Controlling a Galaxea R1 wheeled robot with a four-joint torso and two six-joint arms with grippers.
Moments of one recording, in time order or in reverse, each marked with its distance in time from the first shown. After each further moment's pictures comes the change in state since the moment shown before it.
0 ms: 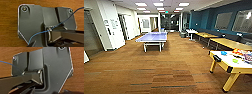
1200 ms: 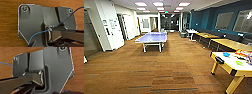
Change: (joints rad) left arm 0.001 0.000 0.001 0.000 0.002 0.000; right arm 0.008 0.008 0.000 0.000 -0.001 0.000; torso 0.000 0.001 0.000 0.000
